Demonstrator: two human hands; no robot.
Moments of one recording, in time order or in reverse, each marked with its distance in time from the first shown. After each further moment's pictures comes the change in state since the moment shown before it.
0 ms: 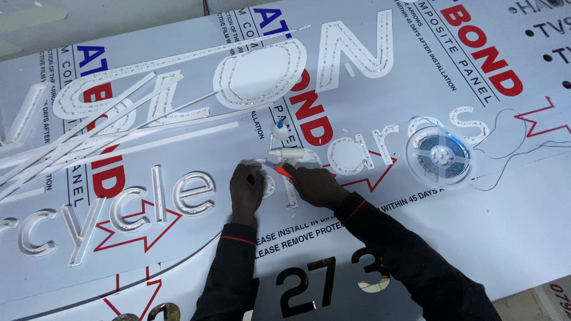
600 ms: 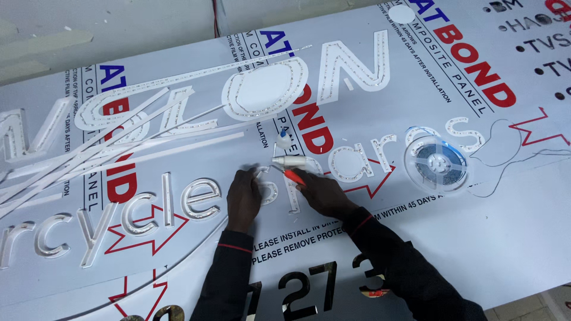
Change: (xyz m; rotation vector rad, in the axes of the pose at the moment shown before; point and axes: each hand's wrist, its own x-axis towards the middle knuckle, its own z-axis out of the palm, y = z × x) left_hand 0.011 0.050 -0.037 0.409 -0.307 -0.220; right_hand -0.016 0.023 0.030 0.073 0.361 -0.030
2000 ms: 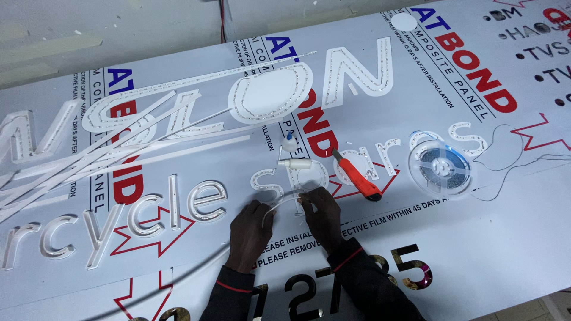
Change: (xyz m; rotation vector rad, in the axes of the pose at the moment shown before) left_hand -0.075 -0.013 -0.004 0.156 -0.013 0.269; right_hand -0.034 -0.049 0.047 0.323 0.660 0.043
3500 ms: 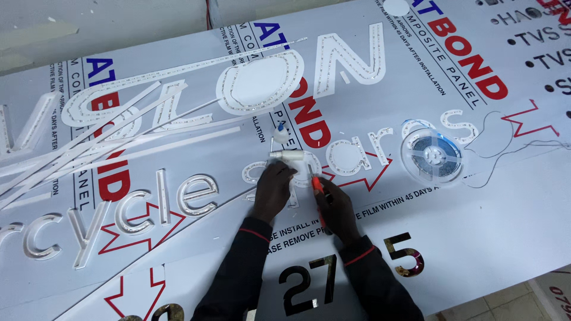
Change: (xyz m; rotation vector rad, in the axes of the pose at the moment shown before) left_hand 0.091 0.024 0.075 -0.264 0.241 0.319; right_hand -0.012 0.037 -0.042 0.074 -0.204 0.438
